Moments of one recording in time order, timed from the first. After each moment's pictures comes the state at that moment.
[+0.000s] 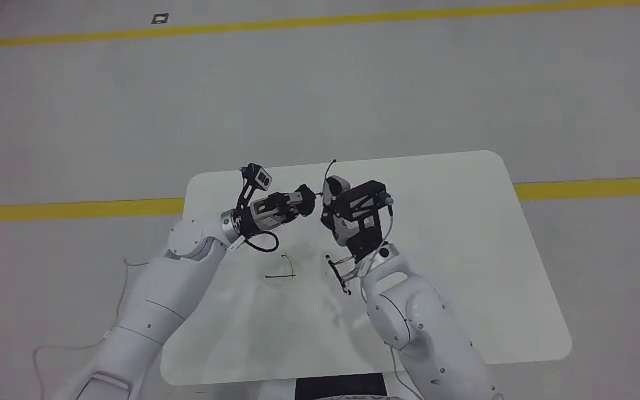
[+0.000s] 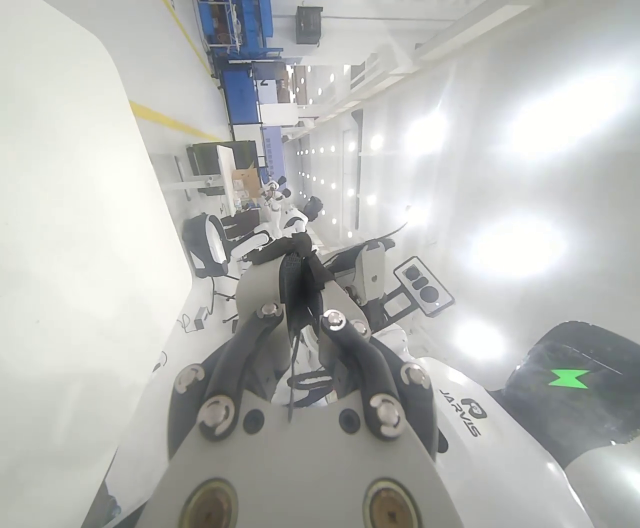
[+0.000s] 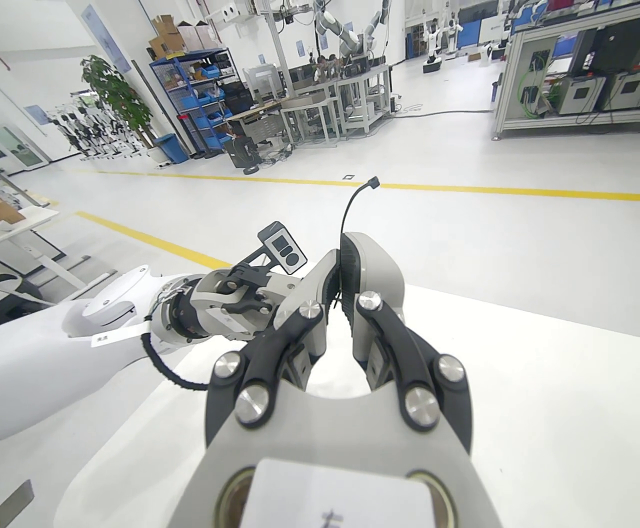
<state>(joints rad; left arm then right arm) 1.11 -1.09 -1.04 -1.30 -0.78 -0.34 -1.01 -1.59 -1.50 1.01 -2.04 -1.46 0.10 0.25</state>
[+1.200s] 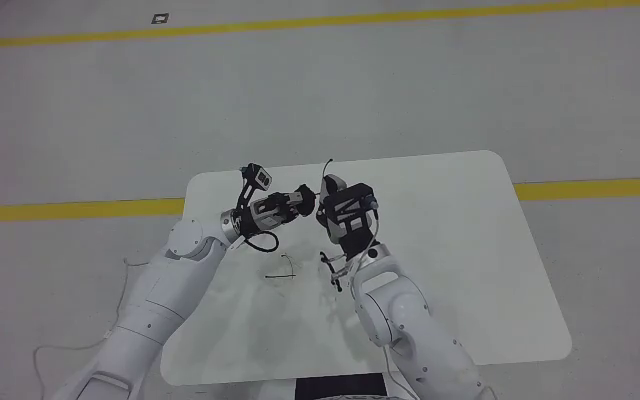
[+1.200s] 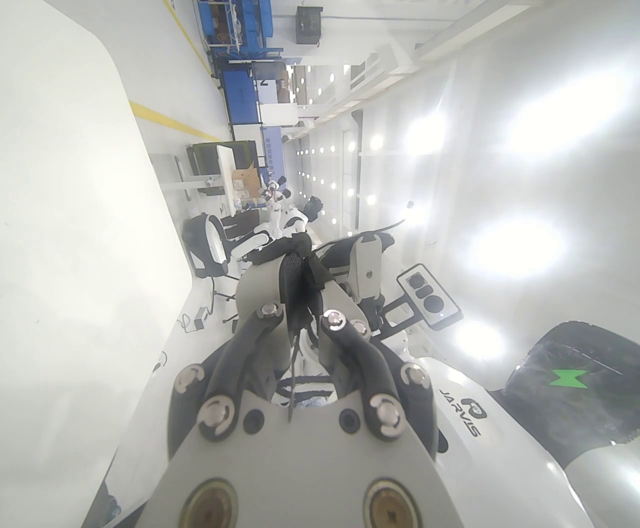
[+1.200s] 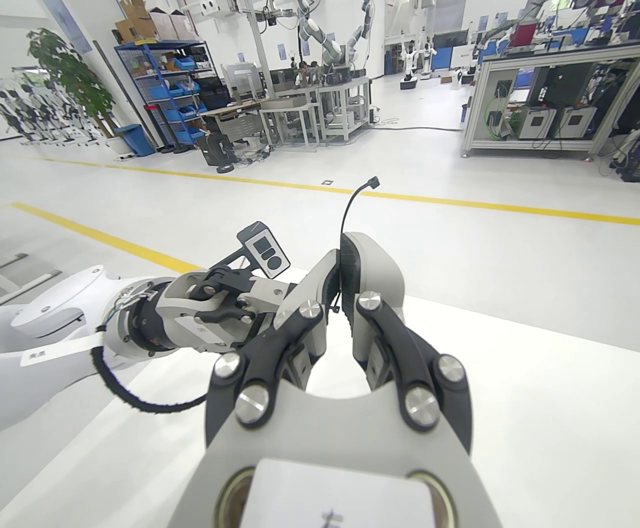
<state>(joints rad) 1.11 -1.09 -1.04 -1.30 -0.78 -0.34 -1.01 -1.55 -1.50 0.96 -1.98 -1.55 0.19 0.22</state>
